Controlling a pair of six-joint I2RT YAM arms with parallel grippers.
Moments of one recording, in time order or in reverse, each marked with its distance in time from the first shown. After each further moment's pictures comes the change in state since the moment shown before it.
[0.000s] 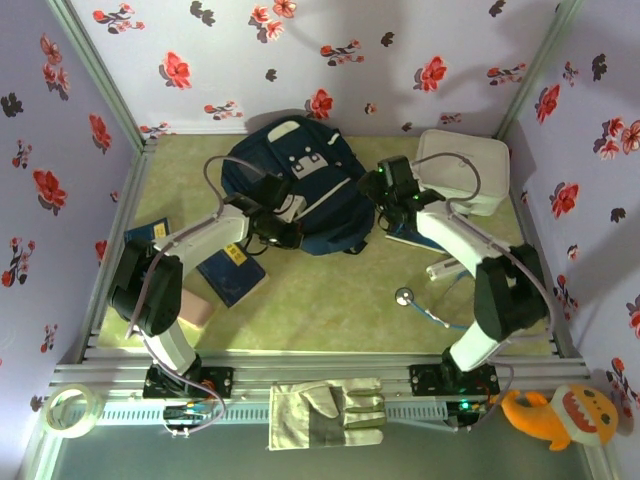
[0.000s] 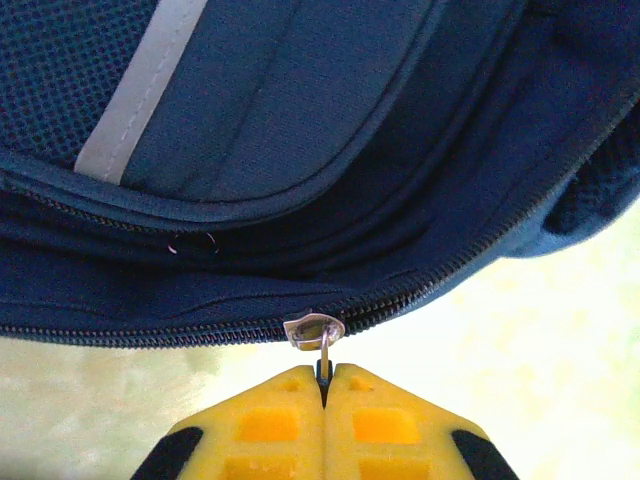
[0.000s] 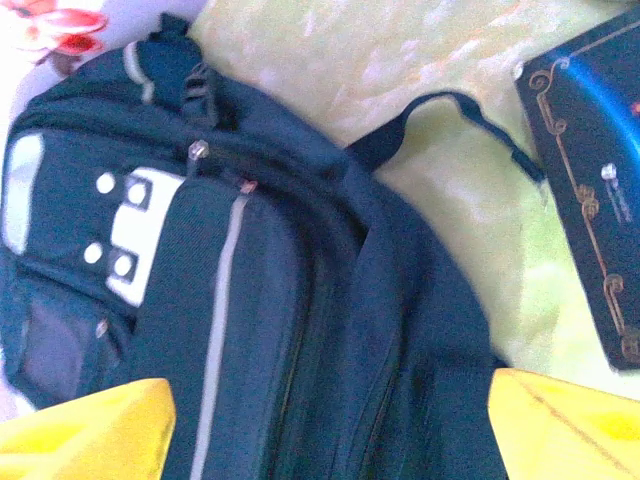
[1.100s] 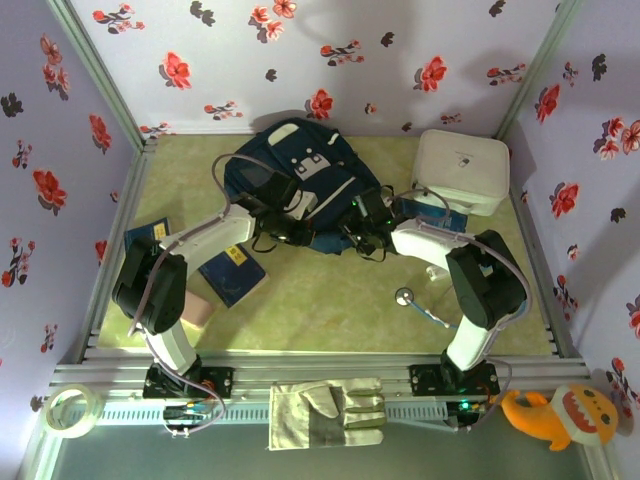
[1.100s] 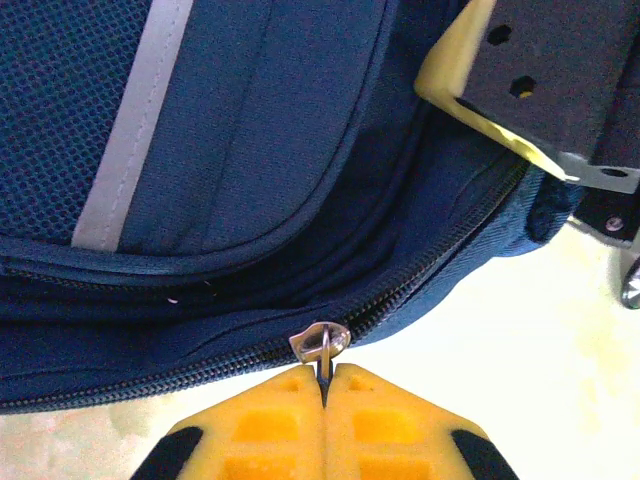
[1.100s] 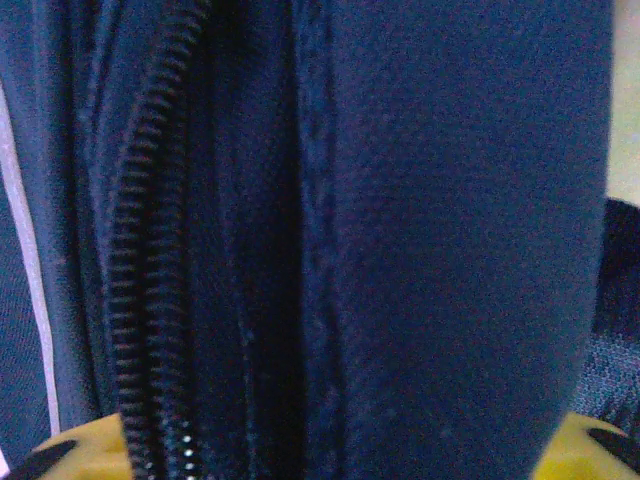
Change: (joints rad) left arm -0.029 0.025 0.029 0.067 0.032 -0.003; right arm 0.107 0.143 -0.157 0.157 -0.115 0.209
